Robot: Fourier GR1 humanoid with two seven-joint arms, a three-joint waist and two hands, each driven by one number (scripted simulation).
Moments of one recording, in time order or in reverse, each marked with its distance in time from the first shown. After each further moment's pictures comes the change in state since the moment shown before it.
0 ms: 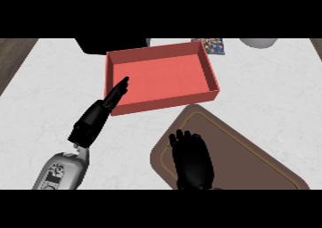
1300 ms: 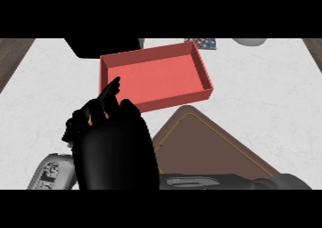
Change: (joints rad) left arm 0.012 0.011 0.052 0.032 0.000 -0.005 -0.022; right arm -0.833 0.025 0.159 -0.139 -0.445 -0.155 0.568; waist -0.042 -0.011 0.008
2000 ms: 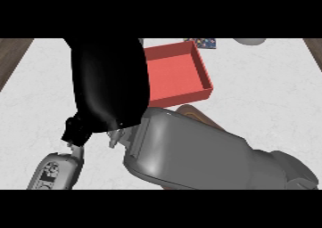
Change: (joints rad) left arm -0.004 -0.008 0.005 -0.016 -0.005 -0.006 0.017; right arm -0.221 0.006 -0.231 0.318 -0.122 -0.084 -0.078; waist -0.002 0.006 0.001
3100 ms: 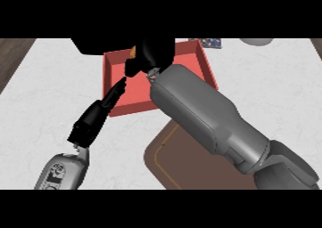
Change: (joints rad) left arm 0.003 -0.033 -0.019 -0.008 -0.031 -0.001 -0.008; right arm -0.068 0.008 -0.050 0.695 -0.153 -0.337 -0.247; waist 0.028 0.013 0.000
